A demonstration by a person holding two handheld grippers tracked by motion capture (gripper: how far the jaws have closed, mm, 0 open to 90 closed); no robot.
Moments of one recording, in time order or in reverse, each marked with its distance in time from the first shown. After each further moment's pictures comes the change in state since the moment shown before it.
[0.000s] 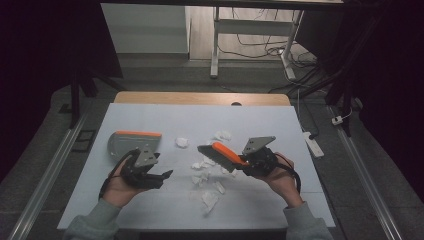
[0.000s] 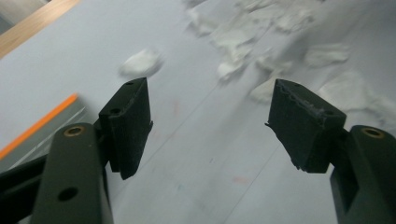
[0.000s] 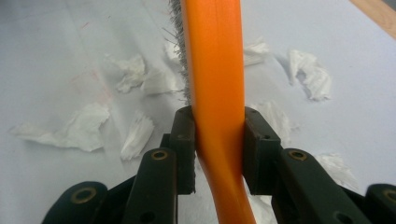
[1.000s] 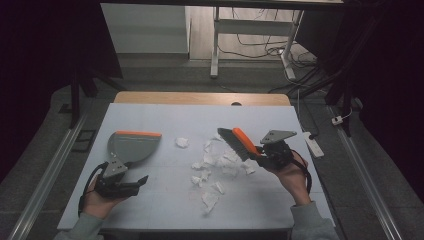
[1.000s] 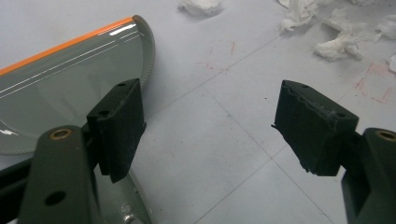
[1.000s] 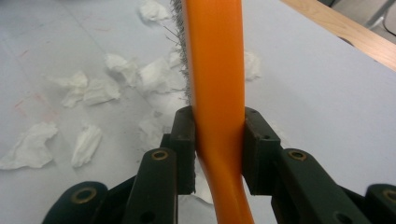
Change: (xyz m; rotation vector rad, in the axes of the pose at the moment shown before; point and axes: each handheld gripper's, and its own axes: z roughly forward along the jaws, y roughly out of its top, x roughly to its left) left arm 0.025 -0.070 -0.007 -0.039 0.070 -0.199; right arm -0.028 -0.020 -0.024 -0.055 -0.147 0.176
